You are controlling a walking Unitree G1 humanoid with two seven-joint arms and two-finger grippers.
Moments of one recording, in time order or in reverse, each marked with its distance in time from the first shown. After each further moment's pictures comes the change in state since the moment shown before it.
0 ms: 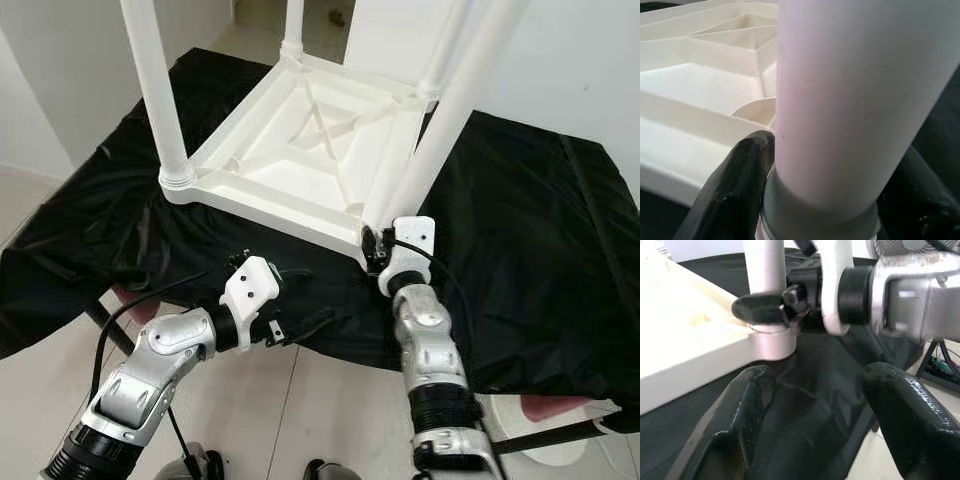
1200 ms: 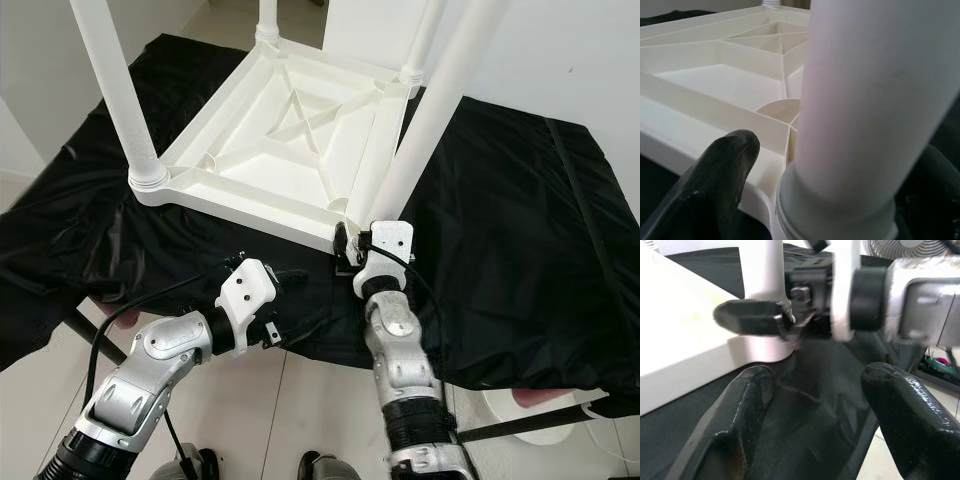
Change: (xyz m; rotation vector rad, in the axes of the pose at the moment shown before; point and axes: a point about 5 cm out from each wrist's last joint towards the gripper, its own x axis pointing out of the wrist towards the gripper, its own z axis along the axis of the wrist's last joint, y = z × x) left arm -0.005 -0.002 0.000 0.010 0.005 0.002; right arm -0.019 0.000 0.004 -0.010 -0.074 0.211
